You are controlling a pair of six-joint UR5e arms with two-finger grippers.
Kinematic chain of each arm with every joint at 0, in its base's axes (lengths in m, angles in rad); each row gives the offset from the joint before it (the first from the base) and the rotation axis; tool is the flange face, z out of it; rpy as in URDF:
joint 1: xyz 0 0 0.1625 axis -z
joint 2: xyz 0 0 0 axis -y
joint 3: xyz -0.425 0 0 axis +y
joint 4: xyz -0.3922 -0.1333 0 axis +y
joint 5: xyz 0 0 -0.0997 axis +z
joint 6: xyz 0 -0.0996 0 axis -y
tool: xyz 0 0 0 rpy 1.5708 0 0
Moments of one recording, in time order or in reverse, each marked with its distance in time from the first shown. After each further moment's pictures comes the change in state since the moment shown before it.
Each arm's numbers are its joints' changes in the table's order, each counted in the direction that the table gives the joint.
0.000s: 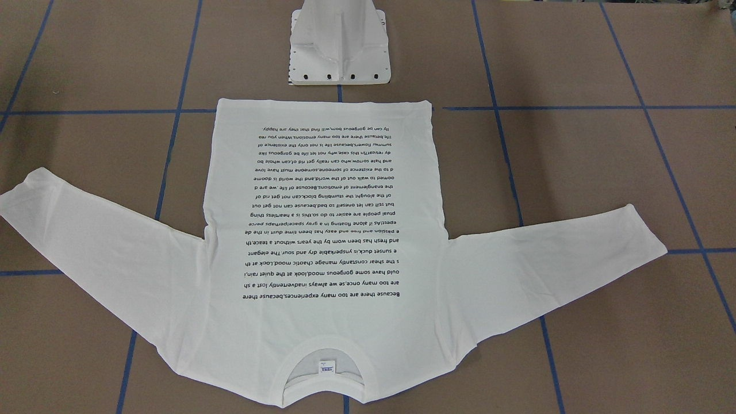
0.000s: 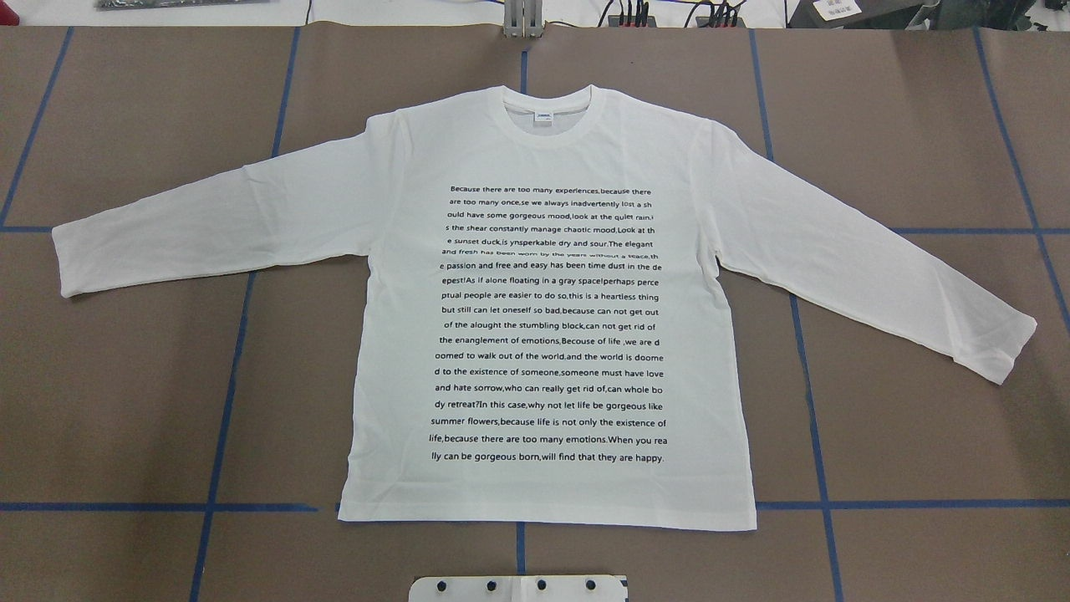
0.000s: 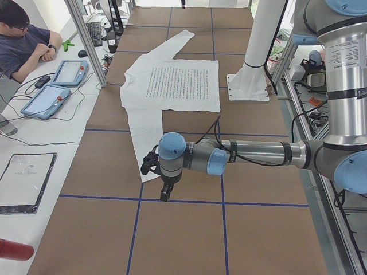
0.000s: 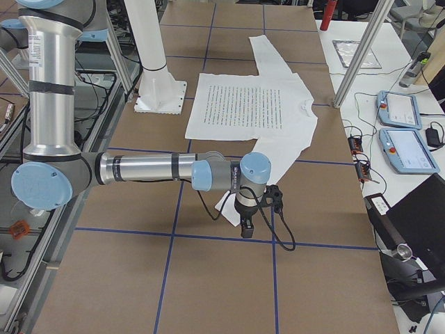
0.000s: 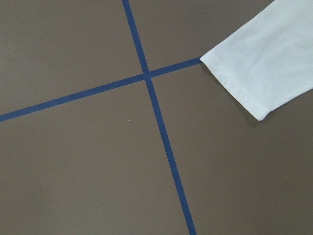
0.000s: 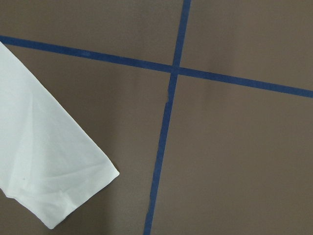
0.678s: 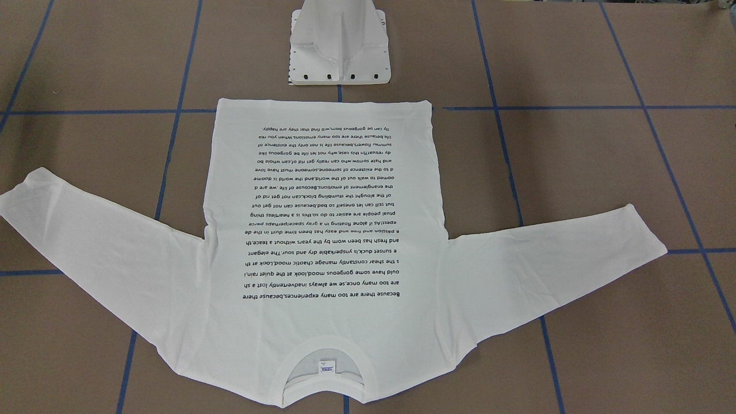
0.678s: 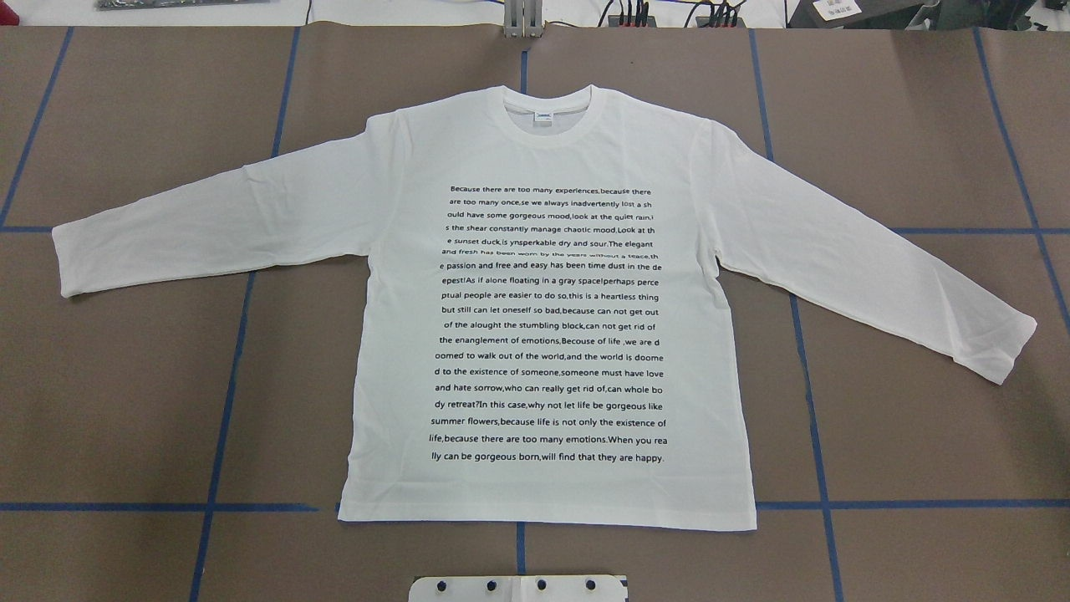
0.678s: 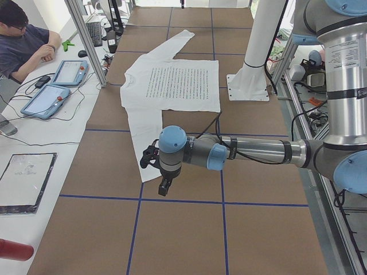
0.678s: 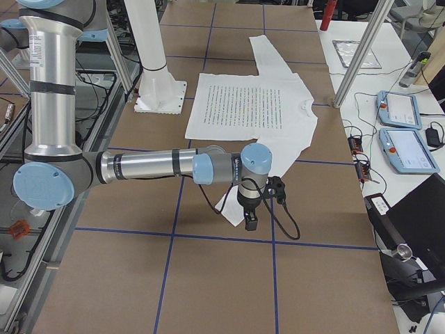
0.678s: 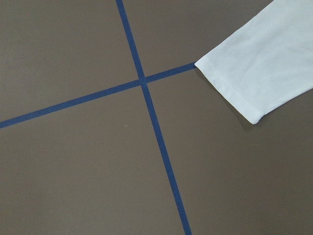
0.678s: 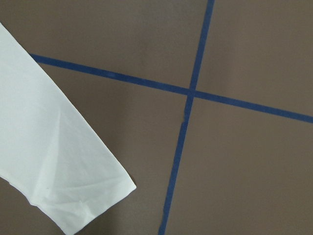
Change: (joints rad) left arm -0.001 -0.004 0.065 0.002 0.000 -0.005; right arm 0.005 0.021 -0.067 -0.003 -0.002 0.001
